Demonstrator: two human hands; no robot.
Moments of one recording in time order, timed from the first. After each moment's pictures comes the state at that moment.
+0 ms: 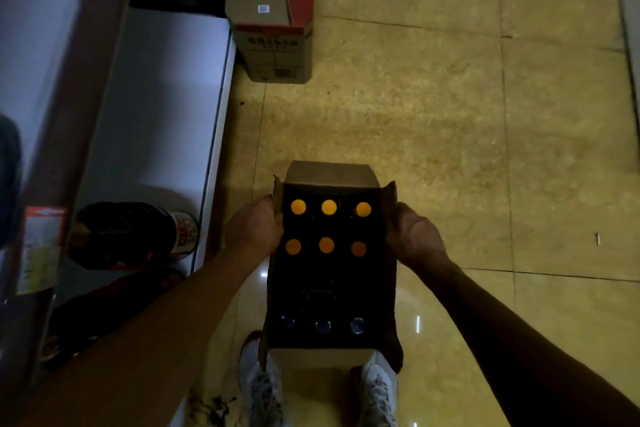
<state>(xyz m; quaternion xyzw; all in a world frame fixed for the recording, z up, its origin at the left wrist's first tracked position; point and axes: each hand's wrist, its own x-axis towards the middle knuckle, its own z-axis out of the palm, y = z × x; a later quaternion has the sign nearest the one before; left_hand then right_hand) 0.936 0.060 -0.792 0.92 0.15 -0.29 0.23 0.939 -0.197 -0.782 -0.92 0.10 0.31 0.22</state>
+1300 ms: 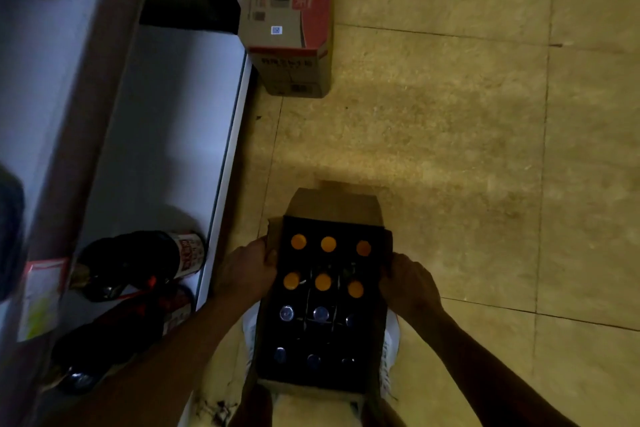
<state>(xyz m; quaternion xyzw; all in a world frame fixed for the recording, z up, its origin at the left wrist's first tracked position) 0.947 0.051 -0.784 0.90 0.20 -0.33 0.20 0.964 -0.211 -0.800 -0.88 0.07 0.42 0.21</state>
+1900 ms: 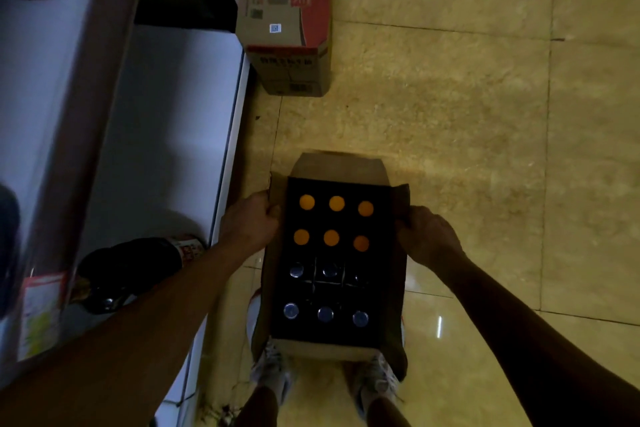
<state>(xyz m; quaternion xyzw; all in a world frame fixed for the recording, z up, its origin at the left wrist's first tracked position) 1.024 0.068 -0.784 0.90 0.21 -0.30 0.23 1.045 -0.214 -0.788 -0.89 0.06 0.39 0.22</state>
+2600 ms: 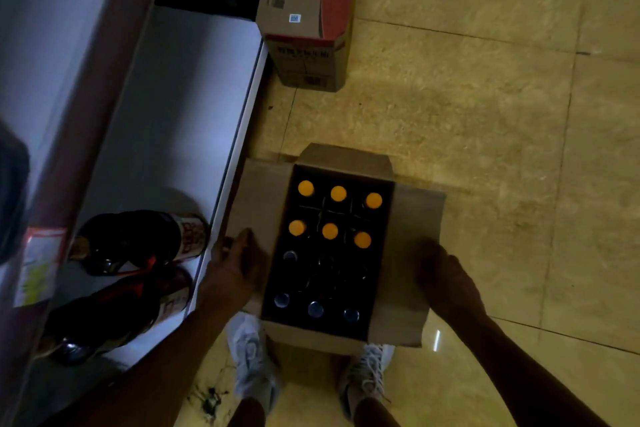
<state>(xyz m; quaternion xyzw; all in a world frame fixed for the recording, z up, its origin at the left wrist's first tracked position) 0.892 0.075 -0.813 0.86 0.31 -0.31 0.26 0.970 -0.275 -0.822 -0.88 0.10 0.40 0.22</state>
